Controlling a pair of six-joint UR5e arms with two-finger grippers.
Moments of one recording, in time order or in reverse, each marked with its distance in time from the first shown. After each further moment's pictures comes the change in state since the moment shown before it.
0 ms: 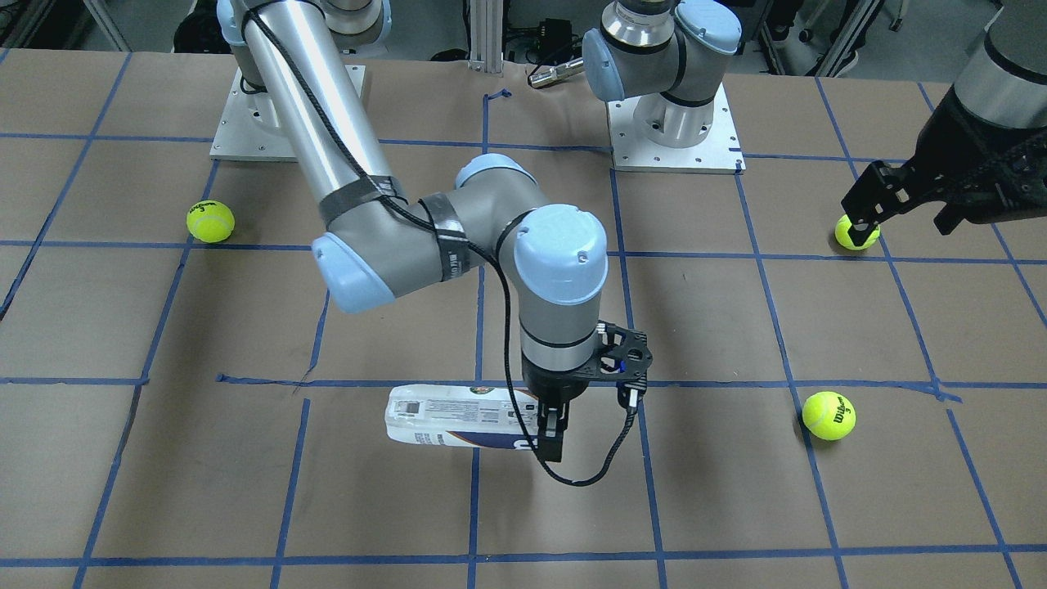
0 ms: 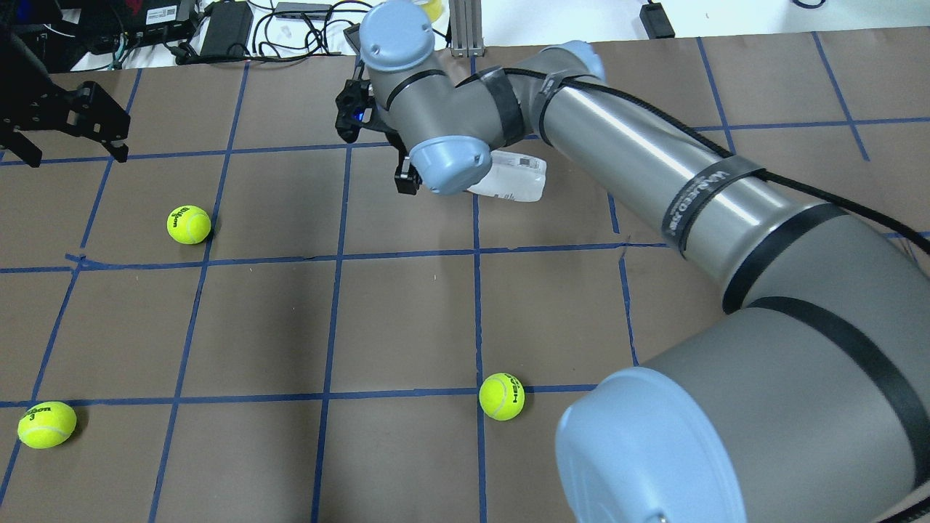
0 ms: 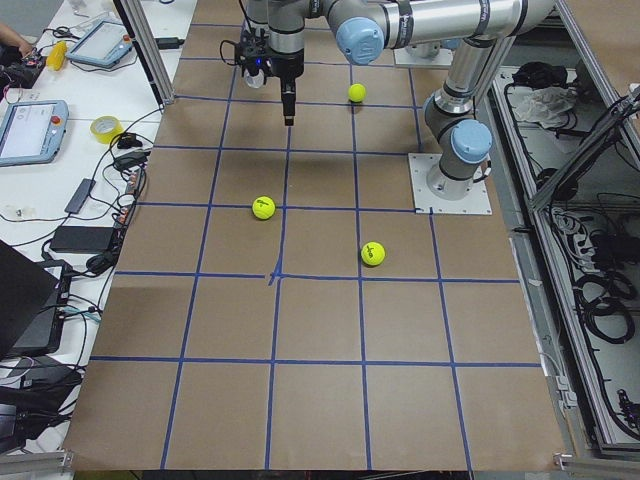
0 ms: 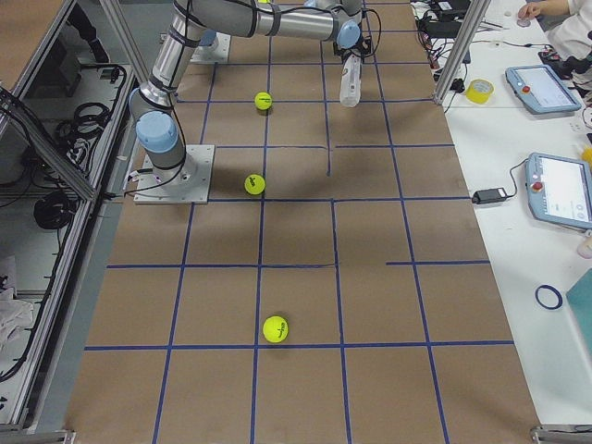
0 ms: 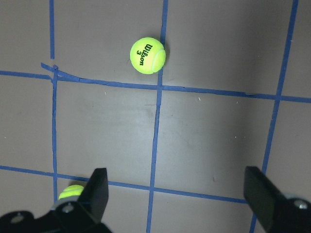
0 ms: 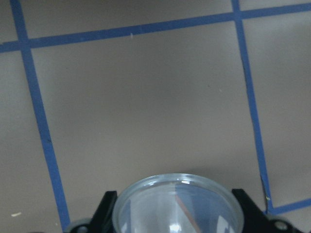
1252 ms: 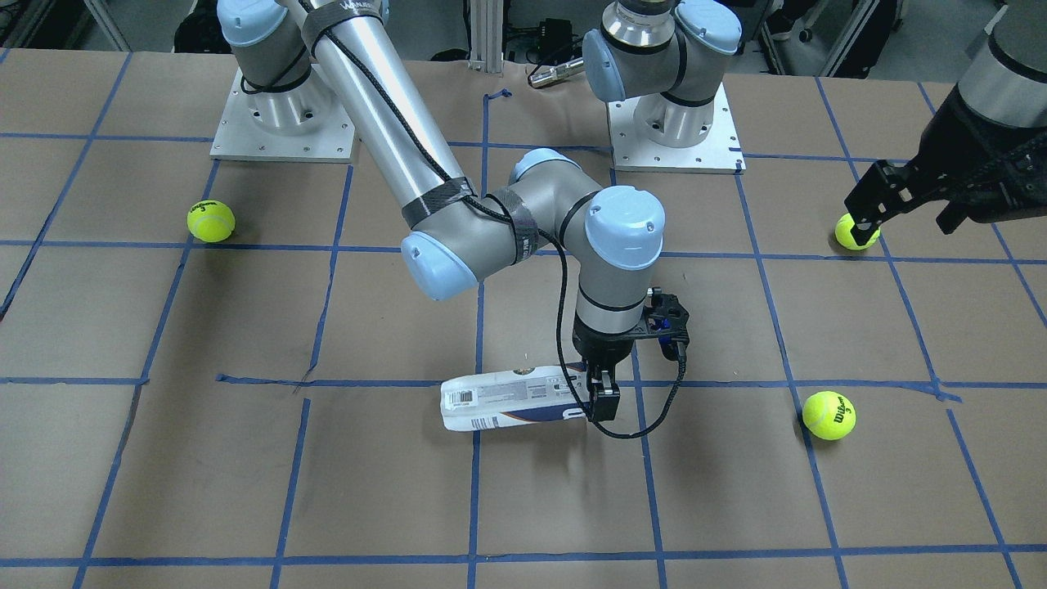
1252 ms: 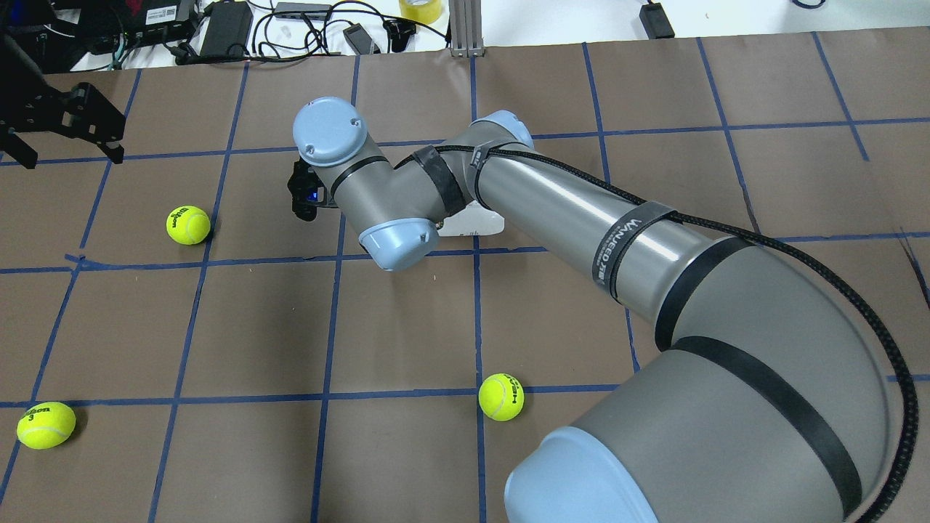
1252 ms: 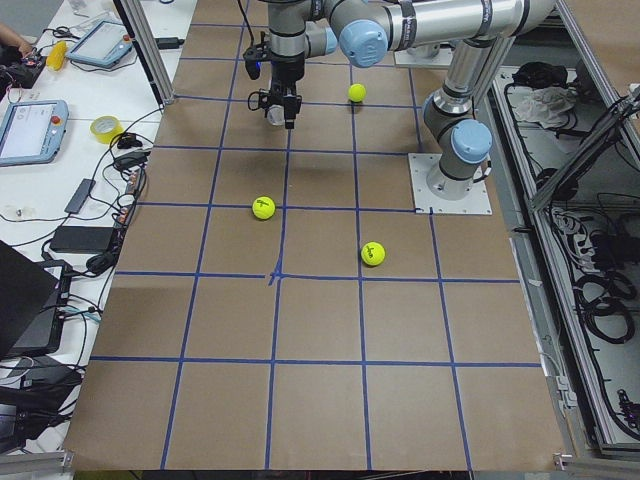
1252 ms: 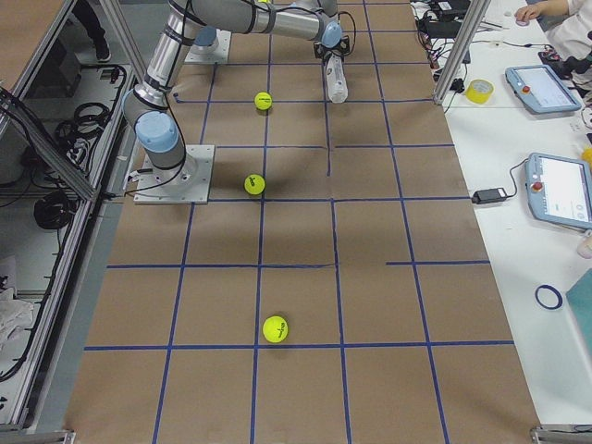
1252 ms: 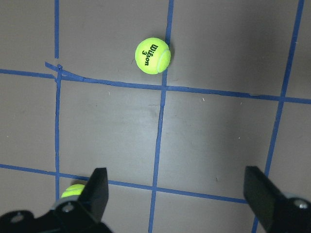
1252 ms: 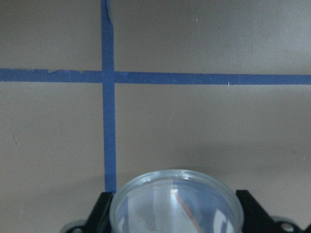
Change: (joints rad) left arm 0.005 0.001 -0.003 0.001 -0.002 0.003; right arm 0.101 0.018 0.077 -0.103 -0.042 -0.049
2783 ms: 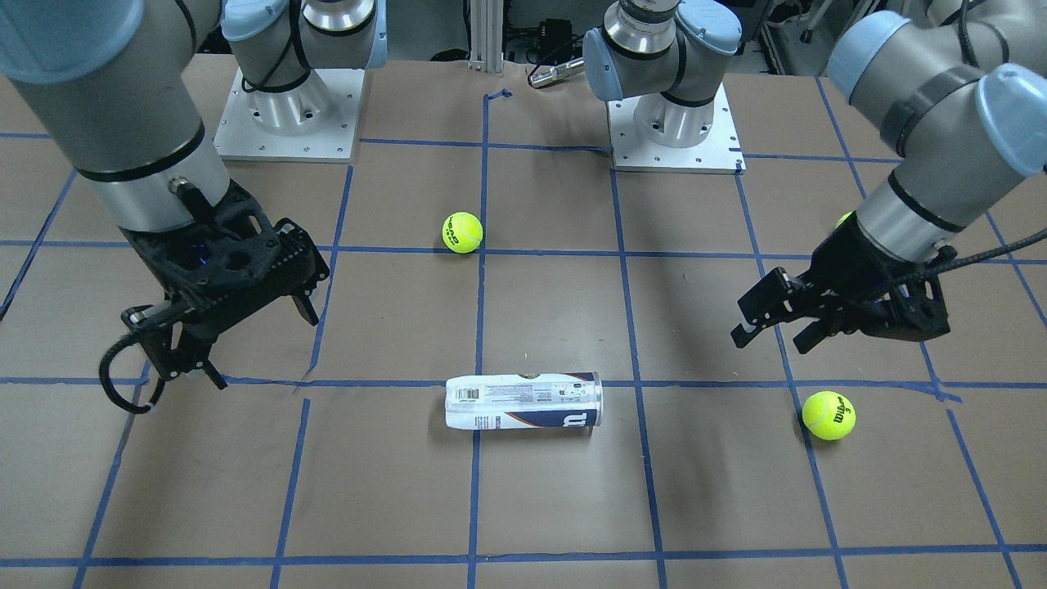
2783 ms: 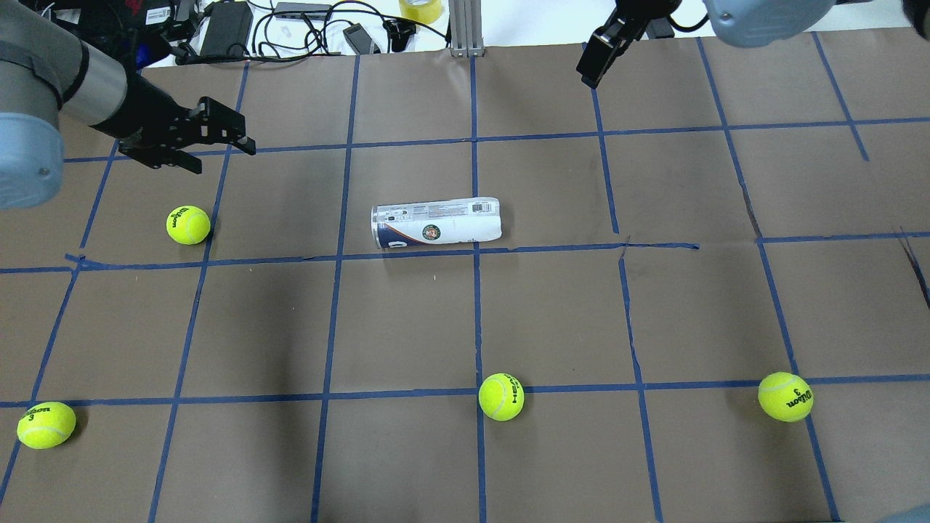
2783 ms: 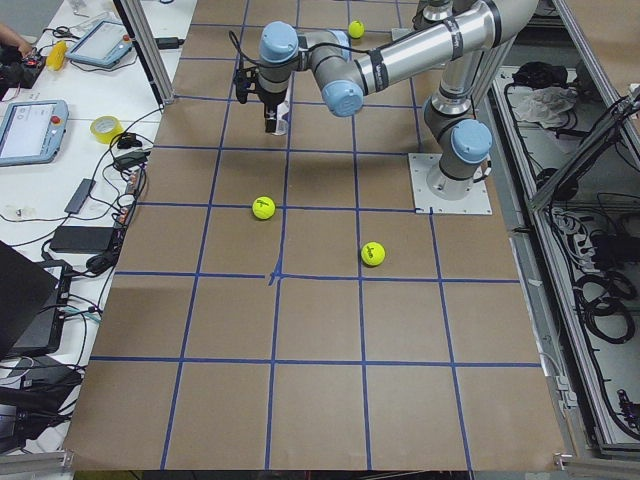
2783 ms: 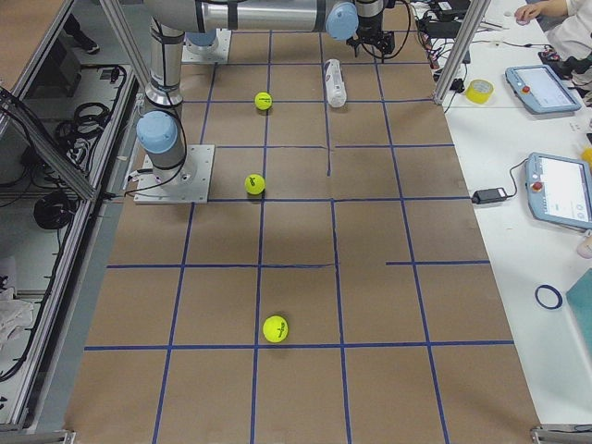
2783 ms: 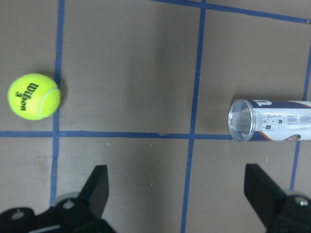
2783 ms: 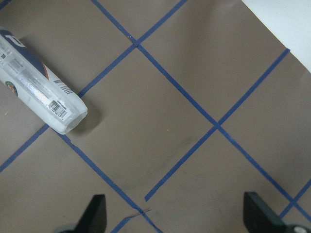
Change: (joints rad) left arm -0.016 -0.140 -0.226 0.419 -0.506 -0.056; right arm -0.537 -0.468 0.014 0.469 0.153 0.323
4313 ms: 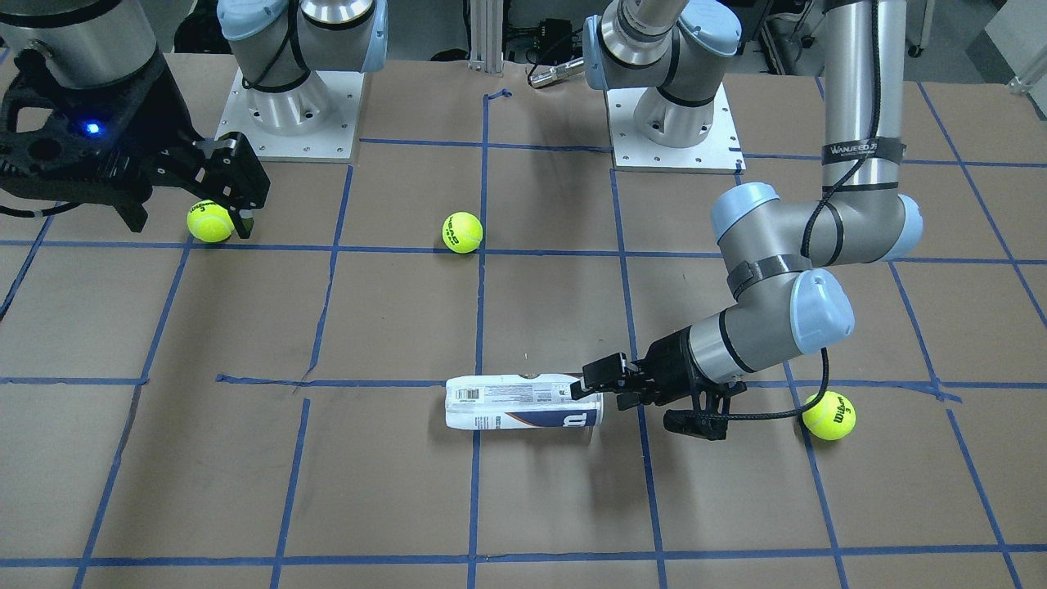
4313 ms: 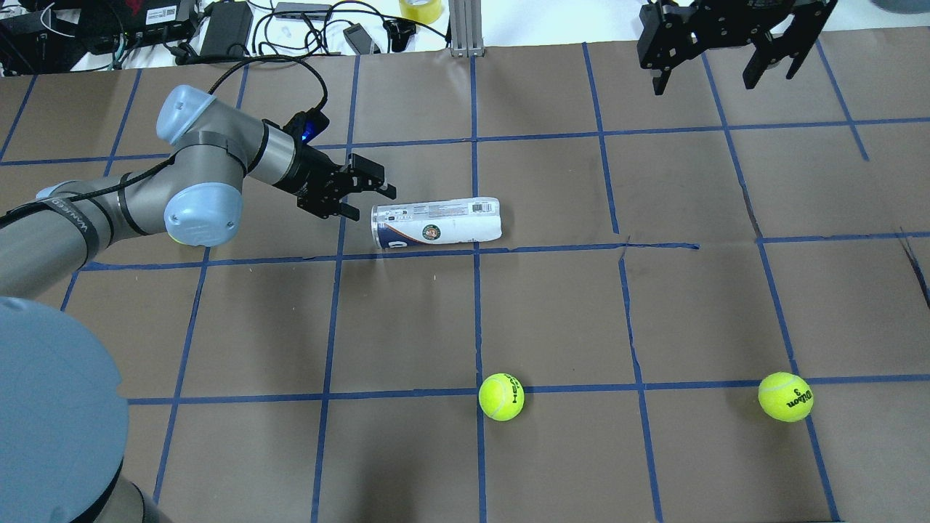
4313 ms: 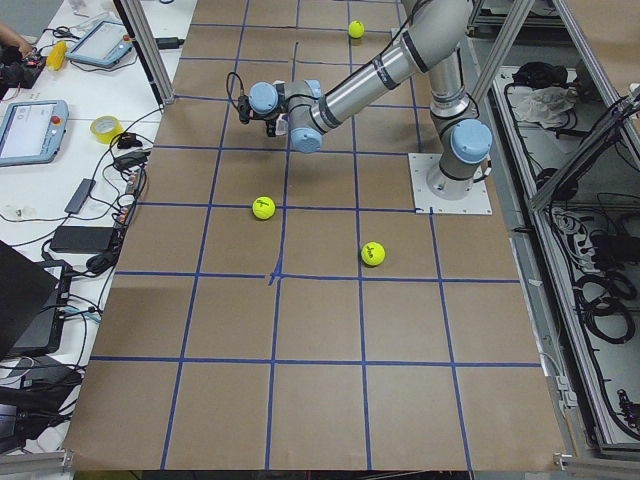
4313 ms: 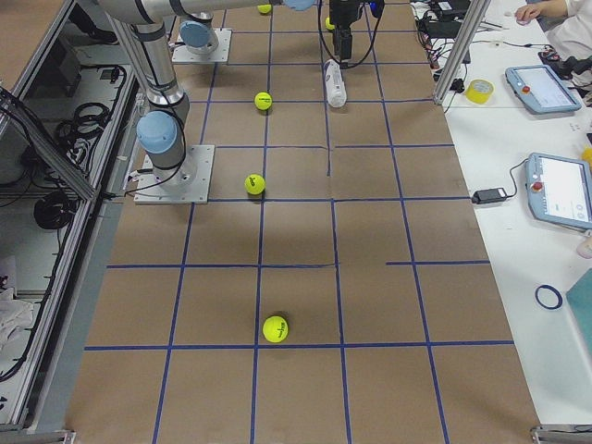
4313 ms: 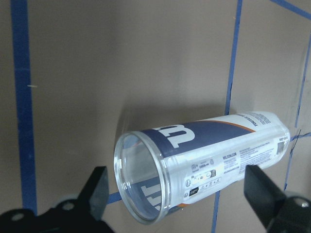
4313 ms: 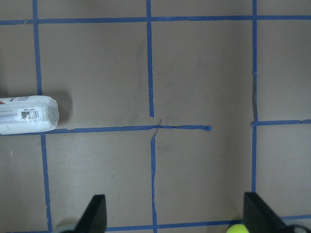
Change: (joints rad) left arm -0.176 -0.306 -0.059 0.173 -0.268 -0.070; right arm -0.045 -0.143 0.011 0.273 -0.119 0.713
